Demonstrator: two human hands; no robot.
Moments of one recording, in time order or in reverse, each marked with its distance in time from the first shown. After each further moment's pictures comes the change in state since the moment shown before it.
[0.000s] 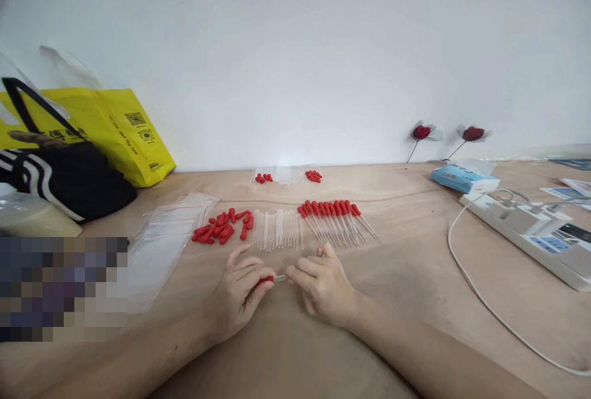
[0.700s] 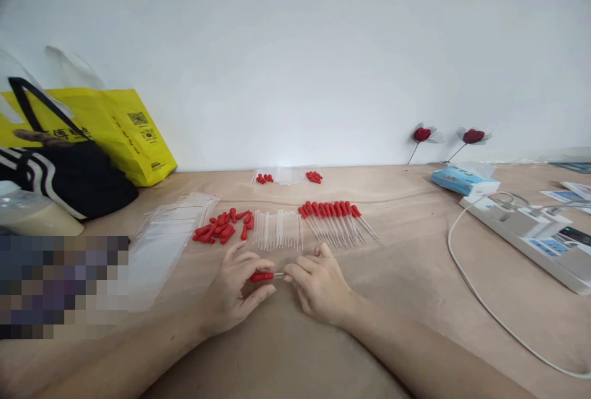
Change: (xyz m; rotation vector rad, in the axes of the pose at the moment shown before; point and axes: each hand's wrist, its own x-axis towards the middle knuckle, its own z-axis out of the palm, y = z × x) left_hand 0.000 -0.008 -0.006 -0.030 -0.030 -0.051; right_hand 0.002 -0.001 0.007 0.061 -0.041 0.074
